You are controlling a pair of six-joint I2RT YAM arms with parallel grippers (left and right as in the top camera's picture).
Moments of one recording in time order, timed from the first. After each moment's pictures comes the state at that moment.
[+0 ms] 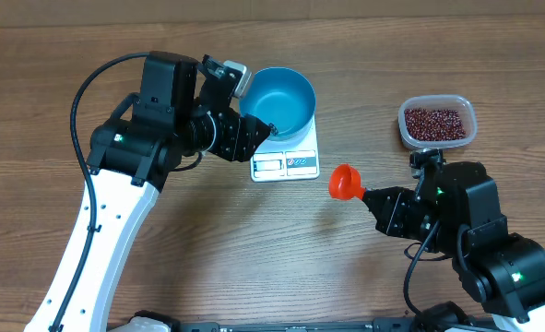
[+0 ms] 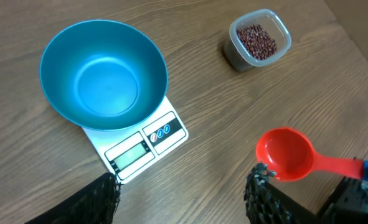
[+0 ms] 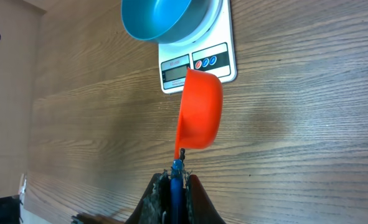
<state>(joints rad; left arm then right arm) -0.30 1.41 1.48 -0.93 0.45 -0.01 0.35 0.84 0.99 -0.97 -0.28 0.62</state>
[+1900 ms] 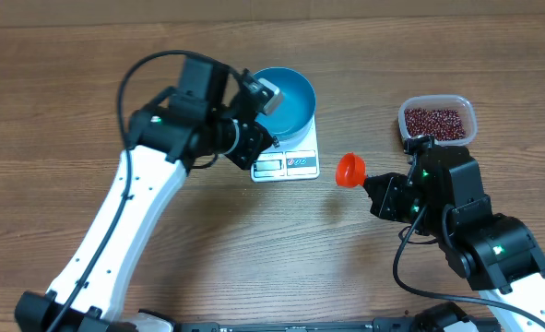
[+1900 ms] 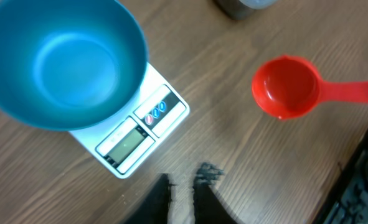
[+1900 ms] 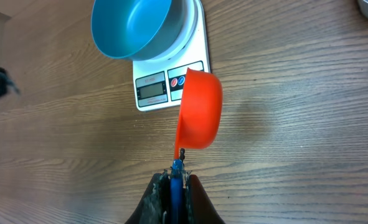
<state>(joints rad) -0.38 1.54 1.48 -0.97 0.43 0.18 0.35 0.94 0.99 -0.91 -0.18 0.59</state>
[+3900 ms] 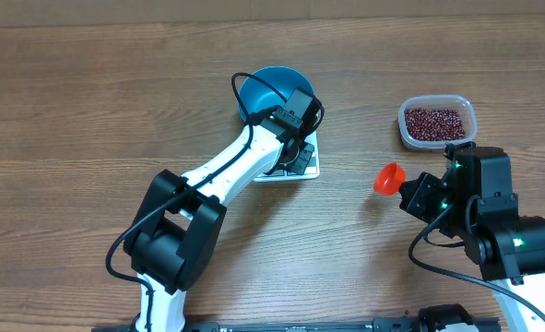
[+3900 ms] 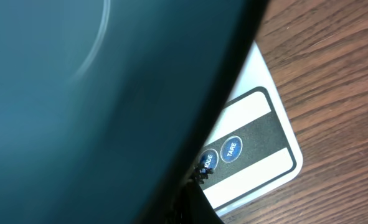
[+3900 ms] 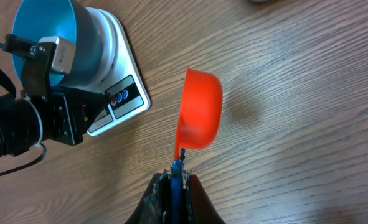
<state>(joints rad) -0.61 2.04 1.48 -0.71 -0.02 -0.16 0.13 0.94 0.99 -1.04 -0.16 0.62</state>
